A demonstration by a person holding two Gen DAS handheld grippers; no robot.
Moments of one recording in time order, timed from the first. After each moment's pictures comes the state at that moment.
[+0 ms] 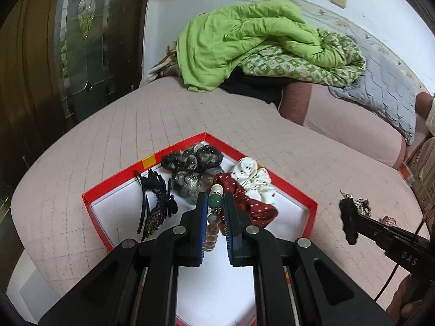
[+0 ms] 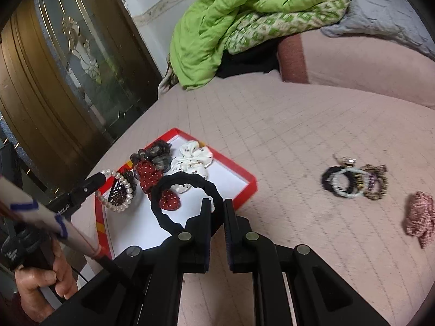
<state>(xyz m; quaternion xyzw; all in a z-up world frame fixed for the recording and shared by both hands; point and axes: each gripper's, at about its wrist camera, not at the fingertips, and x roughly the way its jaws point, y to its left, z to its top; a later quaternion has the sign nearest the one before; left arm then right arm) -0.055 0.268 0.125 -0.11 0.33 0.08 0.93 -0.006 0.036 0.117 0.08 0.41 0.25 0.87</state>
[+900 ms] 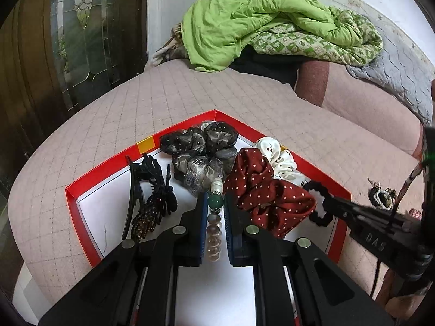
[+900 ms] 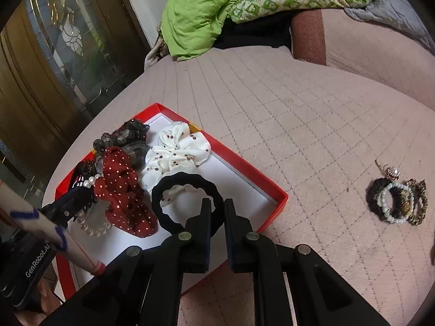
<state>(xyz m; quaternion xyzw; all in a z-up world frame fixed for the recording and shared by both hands) -0.021 0.272 0.084 -0.09 0.36 0.11 0.92 0.054 0.098 0.062 0.03 0.45 0.23 0.86</state>
